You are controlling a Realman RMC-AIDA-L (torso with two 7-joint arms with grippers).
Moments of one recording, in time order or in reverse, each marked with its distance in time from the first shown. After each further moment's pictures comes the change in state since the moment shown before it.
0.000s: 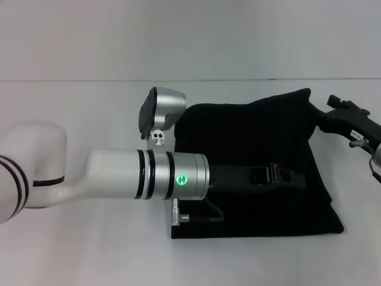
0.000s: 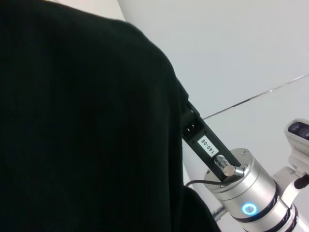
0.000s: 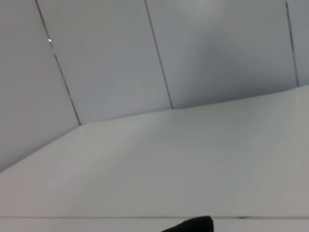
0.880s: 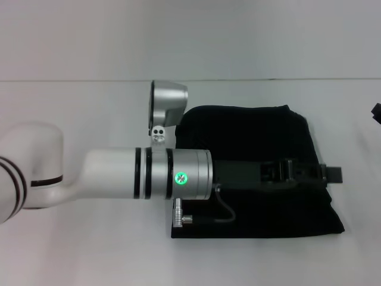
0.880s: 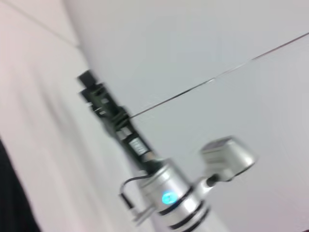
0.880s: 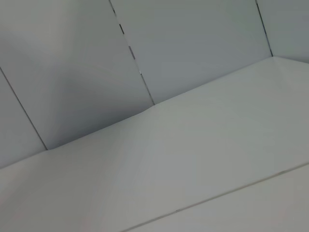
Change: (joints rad) left arm 0.002 0.003 -0.008 -0.004 -0.053 0.175 0.050; right arm -0.080 0.000 0.325 -0.004 0.000 0.075 -0.001
